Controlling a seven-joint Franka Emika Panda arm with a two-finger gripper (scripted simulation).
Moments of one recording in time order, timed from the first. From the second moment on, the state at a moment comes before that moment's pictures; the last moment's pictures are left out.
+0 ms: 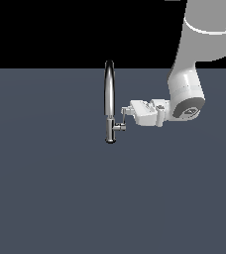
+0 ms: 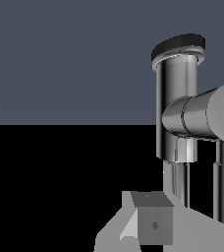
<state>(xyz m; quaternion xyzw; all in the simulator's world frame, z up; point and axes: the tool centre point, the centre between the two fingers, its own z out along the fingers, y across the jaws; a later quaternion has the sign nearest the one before) 0.092 -0.042 0.128 -0.50 0.50 0.50 0.50</state>
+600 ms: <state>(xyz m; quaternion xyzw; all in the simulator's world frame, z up) 0.070 -0.042 0.133 -0.50 0.50 0.50 0.50</state>
